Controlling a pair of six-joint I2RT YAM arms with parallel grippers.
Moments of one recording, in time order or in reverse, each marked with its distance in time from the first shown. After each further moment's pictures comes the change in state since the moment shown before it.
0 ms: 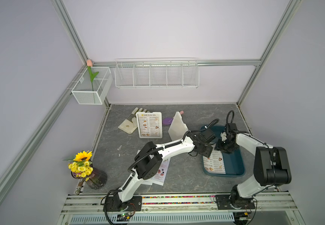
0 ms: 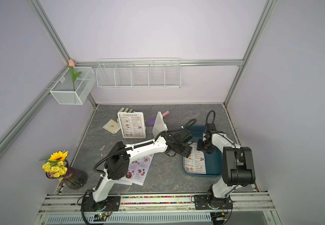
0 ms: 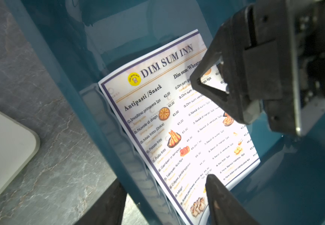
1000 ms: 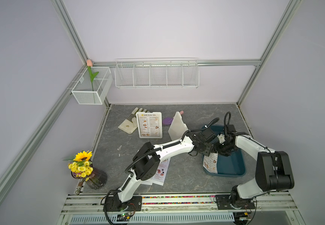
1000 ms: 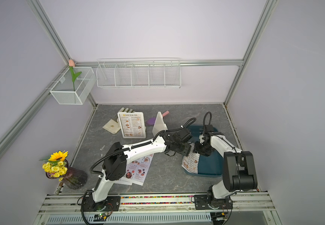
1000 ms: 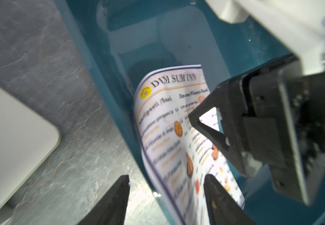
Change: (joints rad) left arm -0.012 -0.059 -0.021 -0.022 -0.081 -0.031; right arm 0.045 -0.069 -0.040 -0.070 -0.069 -0.005
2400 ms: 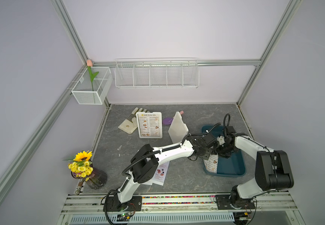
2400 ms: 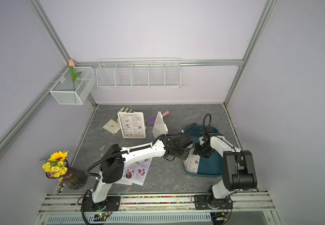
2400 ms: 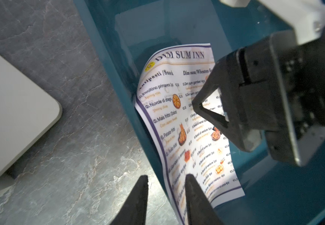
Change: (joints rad) left arm -0.041 -0.019 -0.069 0.006 -0.043 -0.052; right arm 0.000 0.010 -0.013 0.002 0.002 0.002
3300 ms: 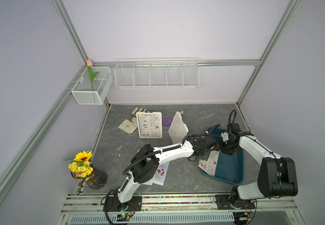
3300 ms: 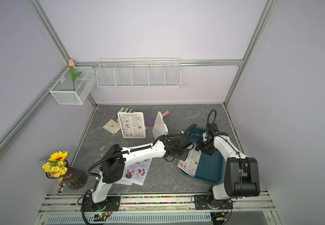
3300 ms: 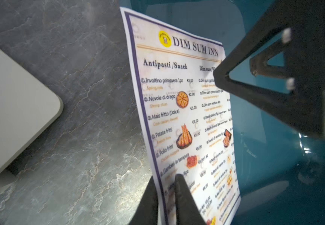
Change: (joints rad) left arm -0.002 -0.008 -0.014 -0.005 -0.007 0.005; right arm -0.061 -0.095 0.044 -0.034 0.021 0.003
